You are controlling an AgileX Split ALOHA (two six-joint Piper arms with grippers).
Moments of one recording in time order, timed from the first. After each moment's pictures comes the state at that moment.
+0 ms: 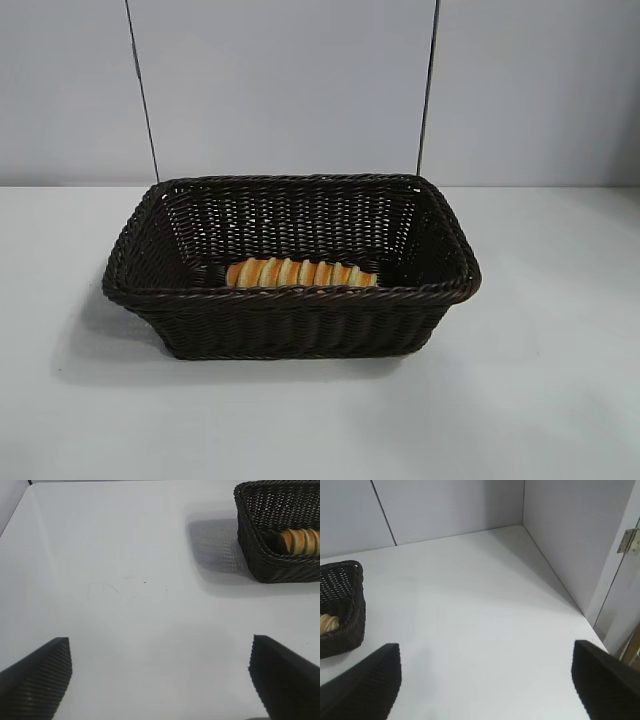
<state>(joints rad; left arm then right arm) -0.01 -0.01 -0.48 -0.04 1.12 0.10 -0.22 -0.02 -0.57 -0.06 1.19 0.03</state>
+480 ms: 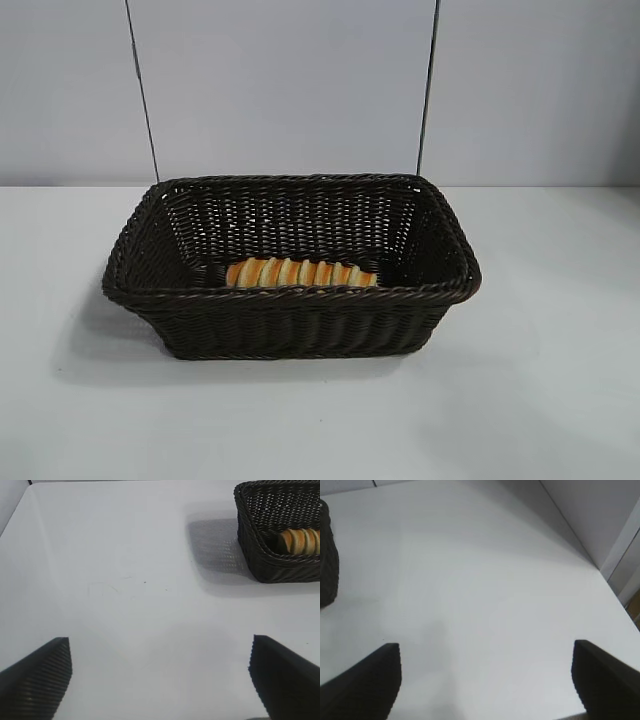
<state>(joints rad) -0.01 -0.01 -0.48 -0.04 1.12 0.10 -0.22 -0.02 -0.47 -0.04 1.10 0.03</state>
